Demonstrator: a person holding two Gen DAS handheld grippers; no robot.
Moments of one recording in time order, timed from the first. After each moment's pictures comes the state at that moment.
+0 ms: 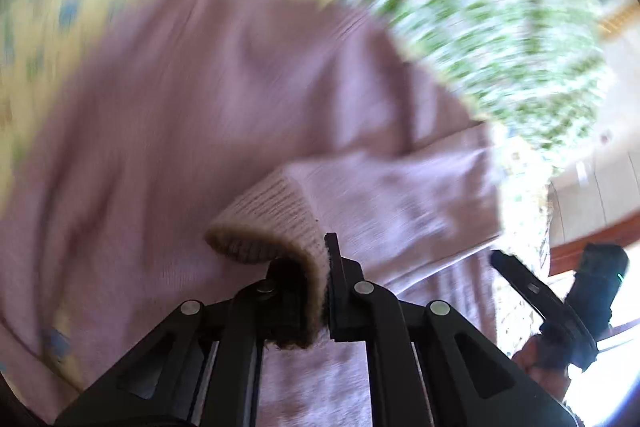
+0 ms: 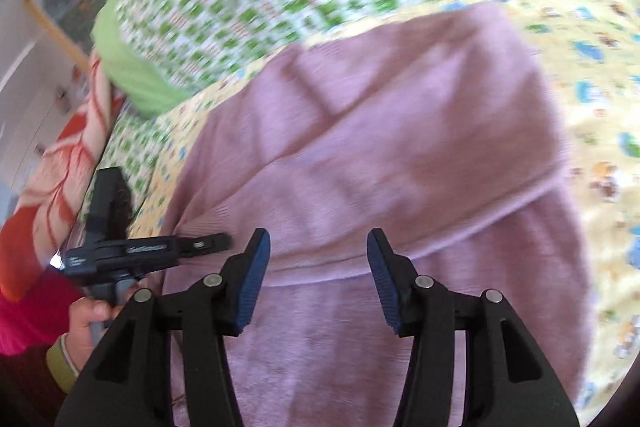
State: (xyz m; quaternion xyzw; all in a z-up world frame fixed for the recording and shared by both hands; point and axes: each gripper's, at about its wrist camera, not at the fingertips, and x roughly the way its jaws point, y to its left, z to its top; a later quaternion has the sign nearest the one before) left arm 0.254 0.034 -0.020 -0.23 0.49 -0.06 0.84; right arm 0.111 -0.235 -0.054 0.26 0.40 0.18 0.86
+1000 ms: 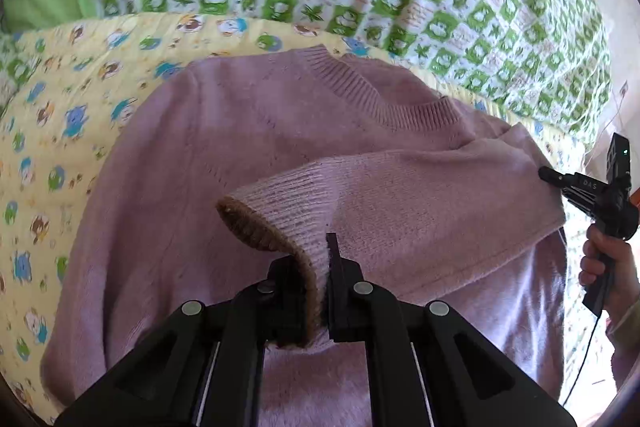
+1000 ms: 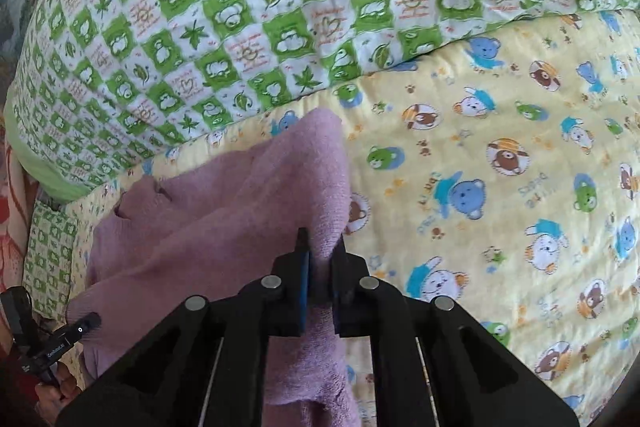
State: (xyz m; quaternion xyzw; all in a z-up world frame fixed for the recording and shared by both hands) left arm 0.290 0.043 -0.046 -0.12 0.47 -0.02 0.87; right arm 0.217 -0.372 -0.054 0.26 0.40 0.03 0.88
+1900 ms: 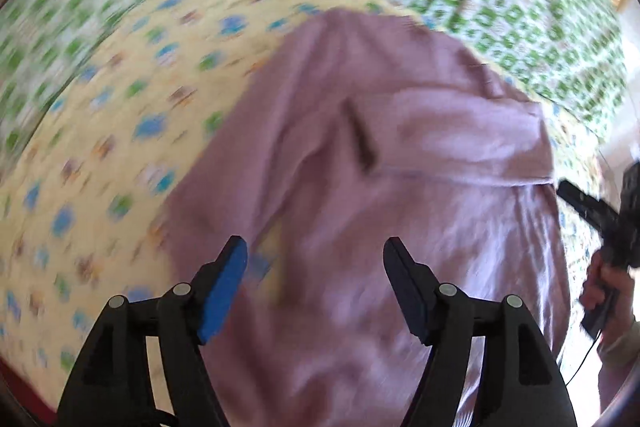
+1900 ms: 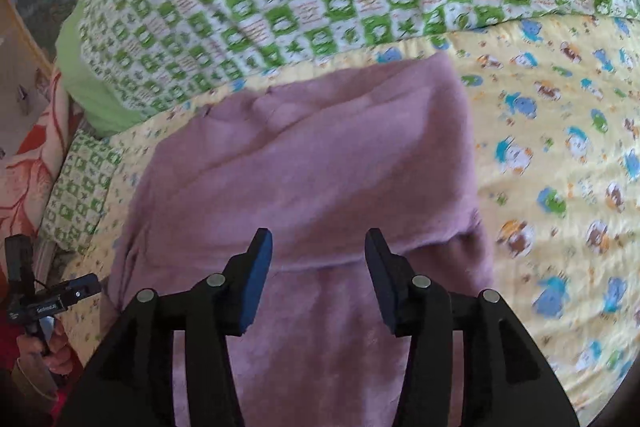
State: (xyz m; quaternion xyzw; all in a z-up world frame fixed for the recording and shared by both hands) left arm 0.122 0.128 -0.031 -0.16 0.52 0.06 0.84; right arm 0.119 -0.268 -0.044 0.21 0.40 0.12 0.88
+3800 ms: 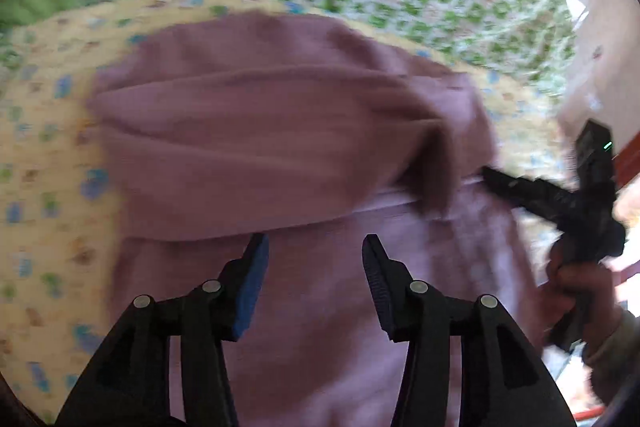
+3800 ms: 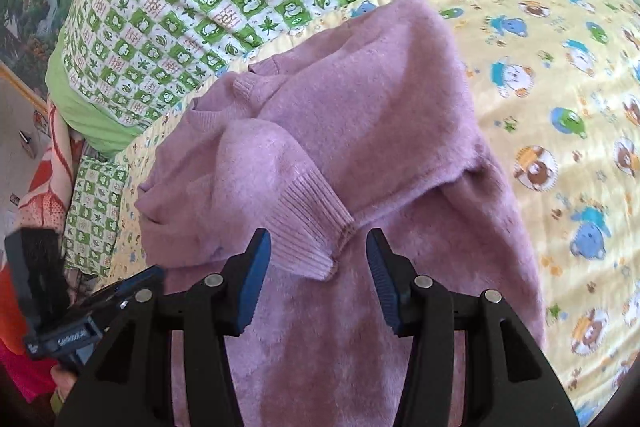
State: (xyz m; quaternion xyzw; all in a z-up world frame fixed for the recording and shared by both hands) left arm 0.191 0.009 -0.043 -0.09 0.49 -0.04 0.87; right arm 0.129 -0.282 -0.073 0.28 0.42 0.12 0.85
